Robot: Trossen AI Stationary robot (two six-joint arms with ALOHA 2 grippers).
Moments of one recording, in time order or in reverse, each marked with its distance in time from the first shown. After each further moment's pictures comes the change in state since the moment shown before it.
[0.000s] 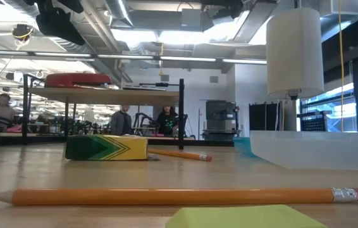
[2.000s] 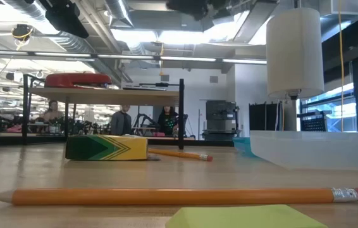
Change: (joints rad) left arm 0.002 0.001 0.000 0.035 0.113 0.316; right arm 0.000 0.213 0.000 0.246 -0.217 -0.356
